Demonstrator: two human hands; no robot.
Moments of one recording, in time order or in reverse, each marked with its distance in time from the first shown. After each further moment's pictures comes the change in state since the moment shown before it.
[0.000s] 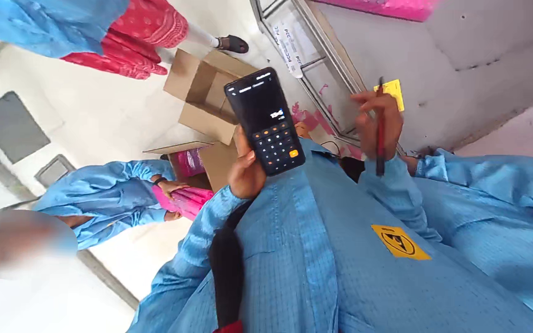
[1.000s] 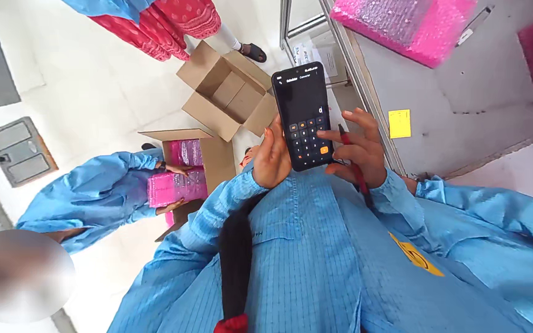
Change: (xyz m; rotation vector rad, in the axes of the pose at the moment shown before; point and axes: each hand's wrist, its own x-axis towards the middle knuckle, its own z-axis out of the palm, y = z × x) left_hand -0.013 0.017 -0.007 -0.196 -0.129 0.037; right_hand 0.008 -0.071 0.069 -0.122 -0.360 -0.505
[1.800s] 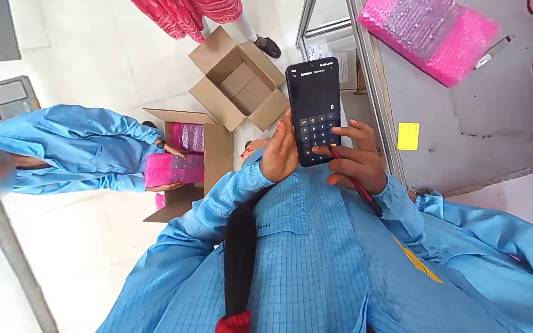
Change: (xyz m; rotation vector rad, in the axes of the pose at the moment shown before) left_hand -0.011 0.002 -0.003 -0.010 0.034 0.090; right_hand 0.003 -0.008 0.012 0.080 -0.188 -0.126
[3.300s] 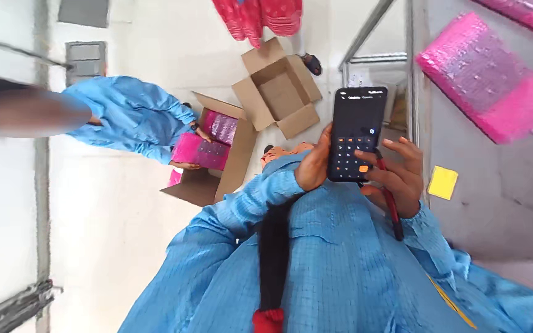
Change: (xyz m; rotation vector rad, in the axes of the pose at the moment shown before) left_hand -0.014 0.001 0.002 0.108 0.175 0.038; right_hand 0.023 0.006 0.005 -0.012 0.022 -0.006
